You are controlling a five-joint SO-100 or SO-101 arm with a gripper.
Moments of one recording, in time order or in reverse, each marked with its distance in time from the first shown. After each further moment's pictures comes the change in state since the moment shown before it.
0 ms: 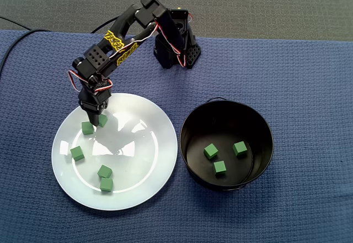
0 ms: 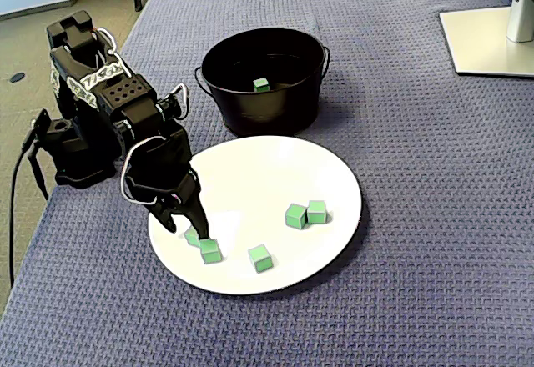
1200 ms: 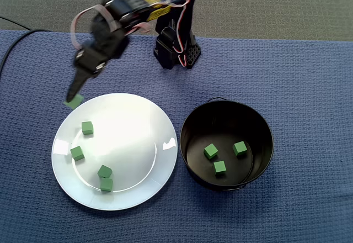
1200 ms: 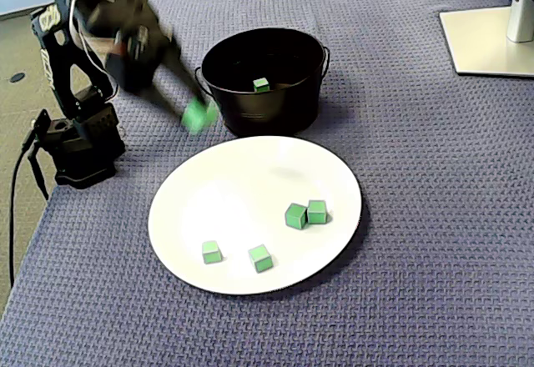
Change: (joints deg) arm -9.1 38.0 -9.0 -13.6 1.1
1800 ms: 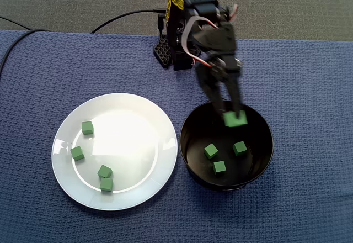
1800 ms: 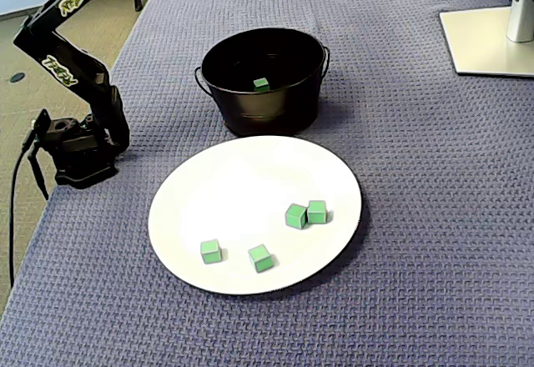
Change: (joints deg) arm -55.9 17.1 27.0 -20.6 -1.3
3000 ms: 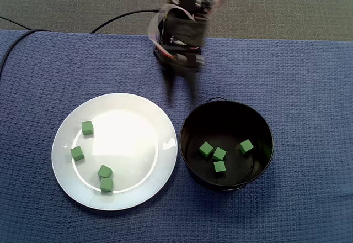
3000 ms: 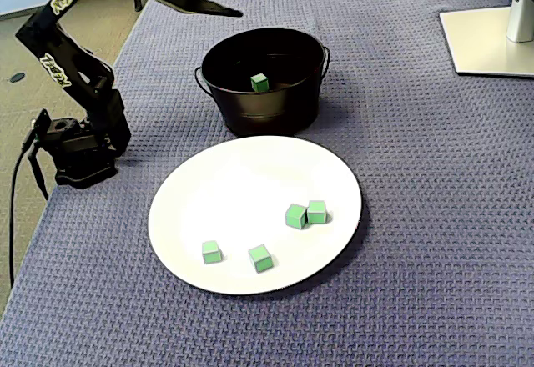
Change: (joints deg) arm 27.7 -4.9 -23.1 33.3 -7.9
